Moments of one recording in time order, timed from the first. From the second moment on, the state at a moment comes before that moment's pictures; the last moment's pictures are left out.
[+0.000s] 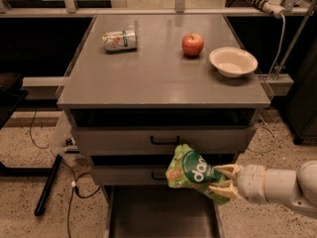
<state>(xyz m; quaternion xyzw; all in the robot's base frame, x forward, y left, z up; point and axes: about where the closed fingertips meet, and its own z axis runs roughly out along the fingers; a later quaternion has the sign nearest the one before) 0.436 -0.180 0.638 -0.50 0.73 0.19 0.42</state>
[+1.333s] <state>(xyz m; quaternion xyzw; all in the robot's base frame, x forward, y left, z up) 0.436 -0.213 0.545 -0.51 0.76 0.21 0.35</state>
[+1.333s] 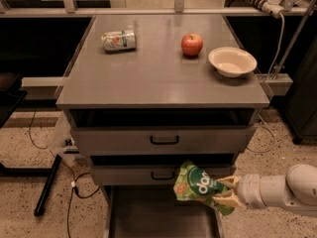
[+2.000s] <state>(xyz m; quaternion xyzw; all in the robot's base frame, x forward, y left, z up) 0.437 -0.193 0.439 -0.51 0.78 0.20 0.29</state>
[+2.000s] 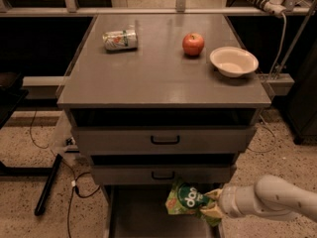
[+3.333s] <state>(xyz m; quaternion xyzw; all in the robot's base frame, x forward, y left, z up) 0.472 -0.191 0.304 -0.43 0.76 0.28 0.39</state>
